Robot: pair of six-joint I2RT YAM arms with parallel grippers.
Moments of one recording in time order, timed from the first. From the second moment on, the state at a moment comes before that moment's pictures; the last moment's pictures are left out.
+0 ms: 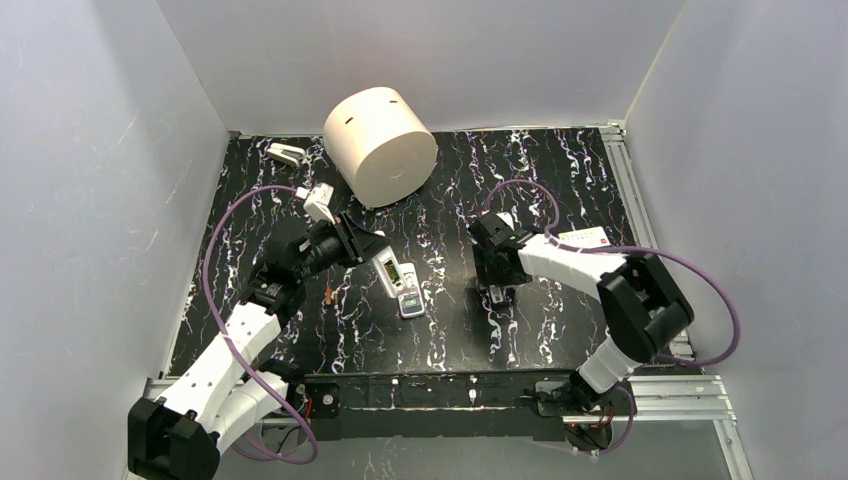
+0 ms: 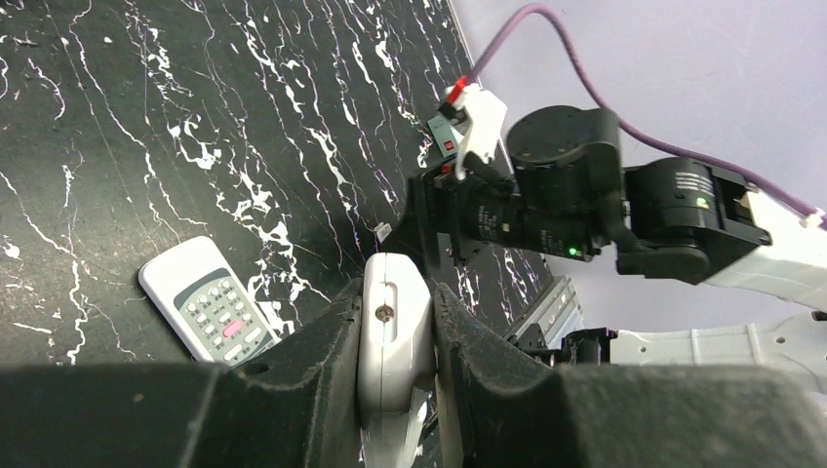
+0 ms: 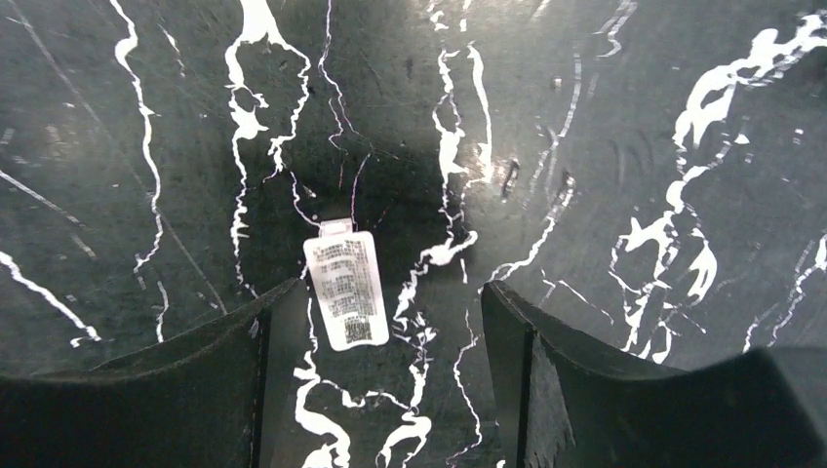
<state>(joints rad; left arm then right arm) -0.37 0.88 0.62 0.01 0.43 -0.74 0.70 1.56 0.94 -0.61 0.30 0.48</state>
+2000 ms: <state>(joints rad) -0.37 0.73 0.57 -0.11 0.39 -0.71 0.76 1.77 1.12 -0.72 0.34 0.74</state>
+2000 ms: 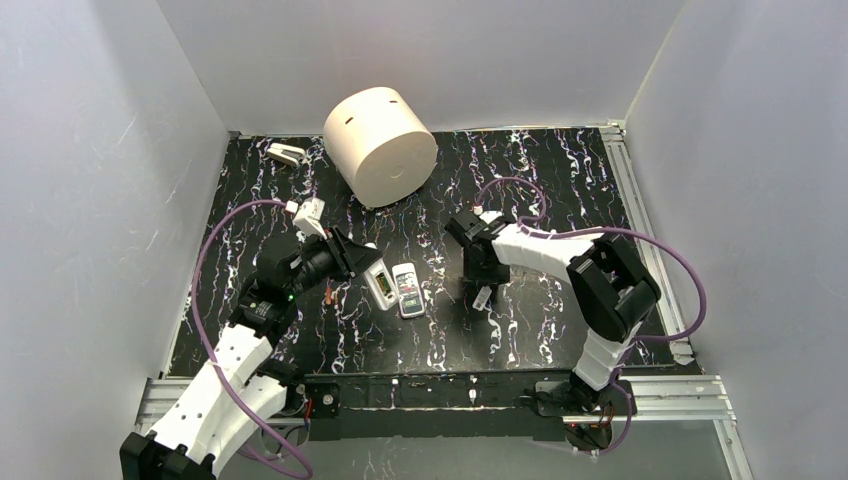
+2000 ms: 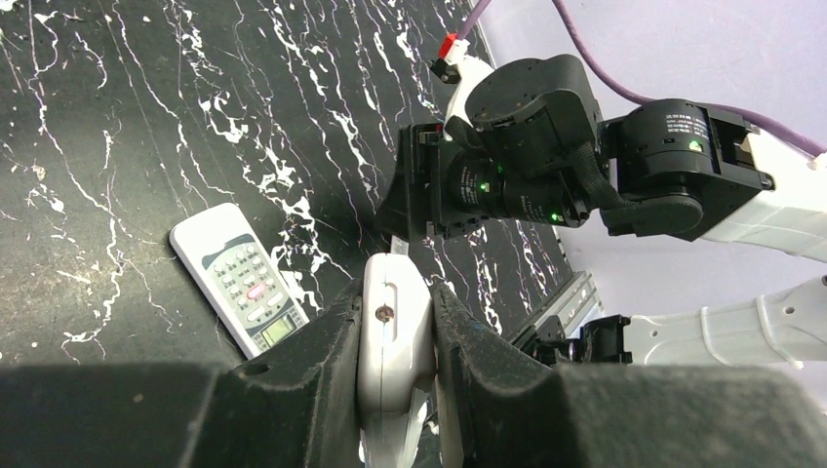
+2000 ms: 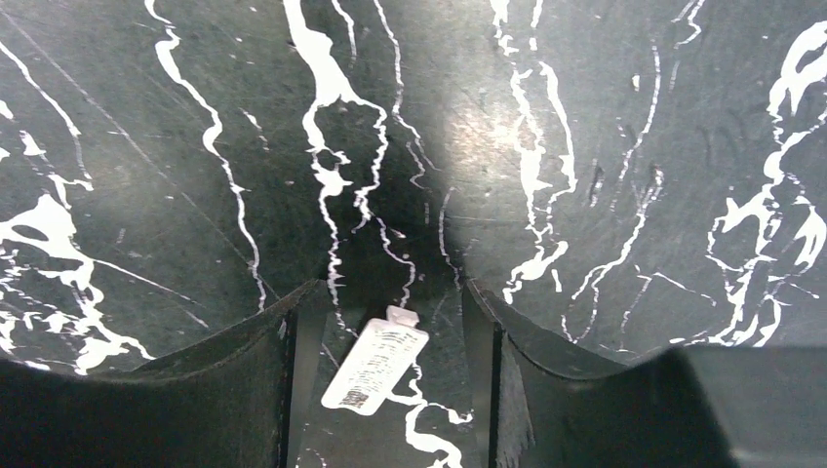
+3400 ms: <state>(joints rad) -0.37 0.78 0.57 -0.15 0.34 -0.71 1.01 1.48 0.88 -0.84 0.21 0.77</state>
